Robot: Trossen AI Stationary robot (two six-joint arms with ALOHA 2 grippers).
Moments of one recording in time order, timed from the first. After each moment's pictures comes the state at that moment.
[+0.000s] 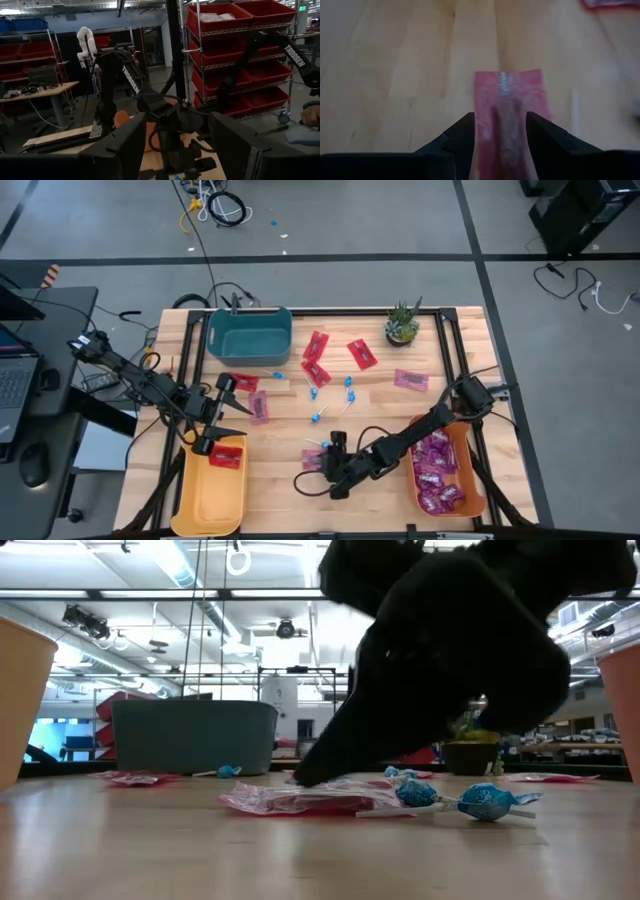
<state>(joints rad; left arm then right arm) -0.54 0.64 0.50 0.27 -0.25 0.13 0.50 2.08 1.20 0.05 0.43 0.32</state>
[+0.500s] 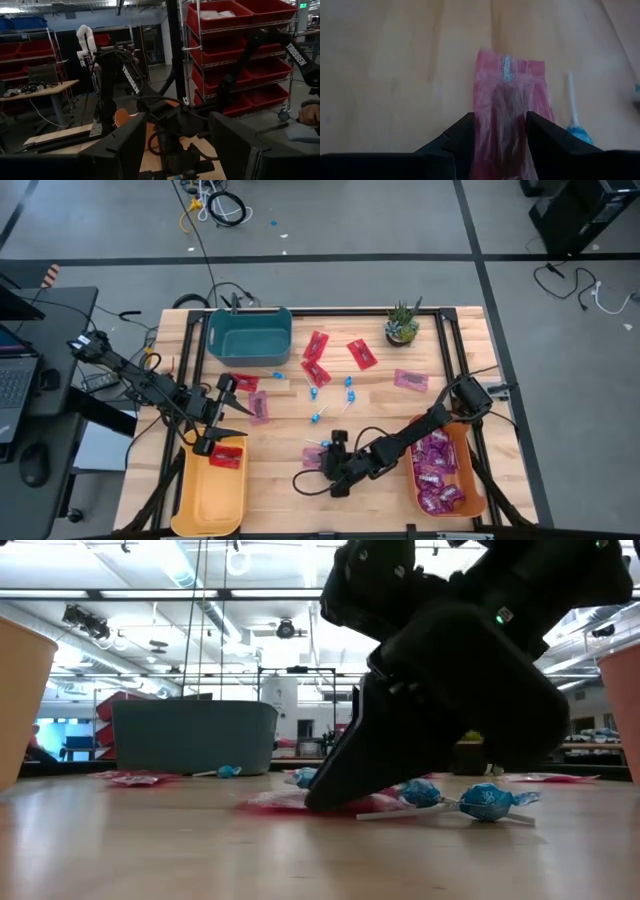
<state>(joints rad) -0.54 0.65 0.50 0.27 -0.25 0.13 0.49 2.09 1.20 0.00 0.43 0.32</state>
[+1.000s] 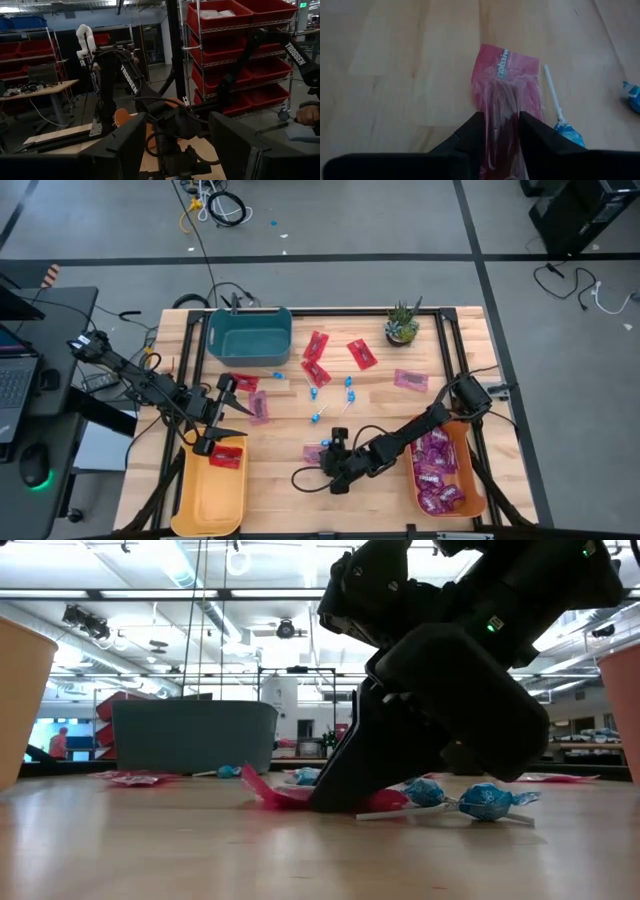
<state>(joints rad) -0.54 0.65 0.50 0.26 -0.25 0.13 0.47 2.09 1.20 -0.02 0.44 0.31</state>
